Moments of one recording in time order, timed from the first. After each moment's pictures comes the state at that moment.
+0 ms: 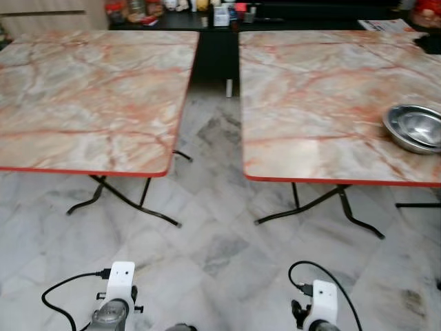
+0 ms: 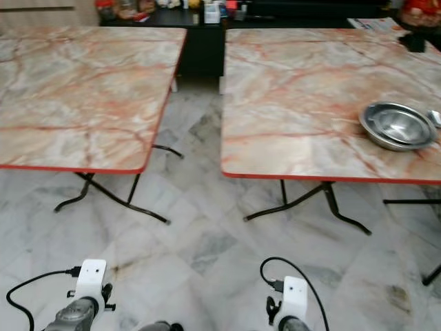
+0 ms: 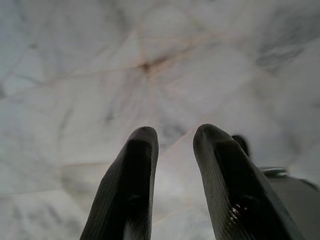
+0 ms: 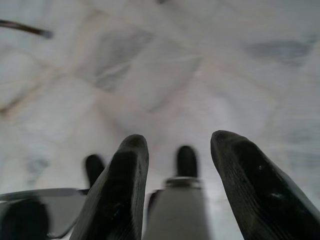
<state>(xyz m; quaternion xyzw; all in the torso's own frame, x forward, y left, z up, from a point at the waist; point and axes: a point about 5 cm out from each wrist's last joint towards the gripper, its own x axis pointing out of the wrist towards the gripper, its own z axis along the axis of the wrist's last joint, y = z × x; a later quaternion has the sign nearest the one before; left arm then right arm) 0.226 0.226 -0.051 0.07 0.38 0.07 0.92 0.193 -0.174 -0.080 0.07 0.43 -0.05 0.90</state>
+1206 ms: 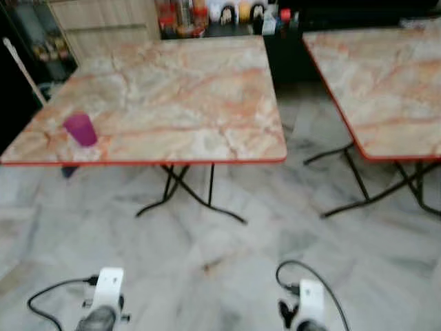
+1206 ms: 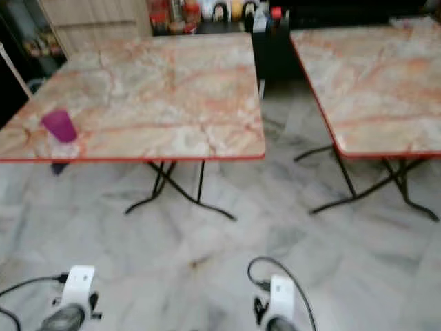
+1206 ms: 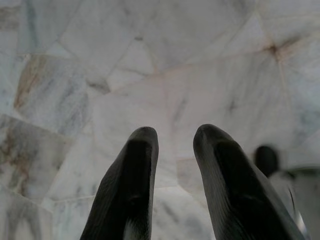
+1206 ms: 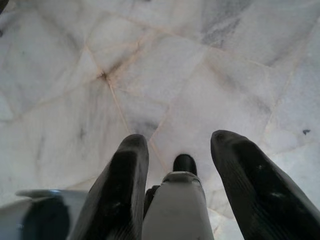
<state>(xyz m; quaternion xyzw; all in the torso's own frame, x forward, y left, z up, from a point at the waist) 0.216 0.231 -0.057 0.08 0.40 0.07 0.91 0.182 -0.177 -0.085 0.07 0.44 -0.05 0.89</state>
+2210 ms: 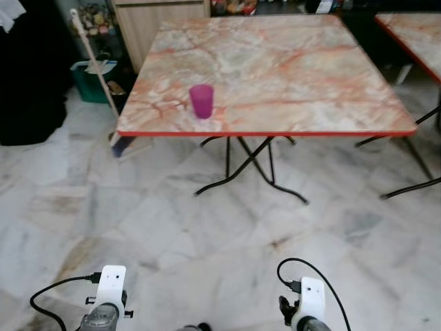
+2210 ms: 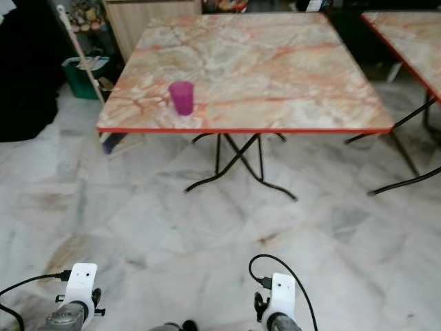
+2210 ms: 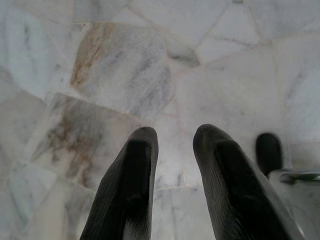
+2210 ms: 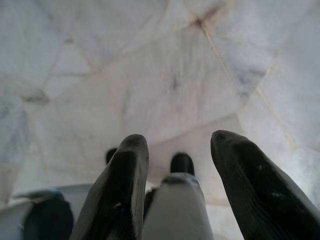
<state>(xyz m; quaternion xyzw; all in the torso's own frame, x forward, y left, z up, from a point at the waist) 0.224 0.230 -0.051 0.08 0.37 0.08 0.92 0.189 -0.176 -0.081 0.07 0.43 -0.05 0.90</state>
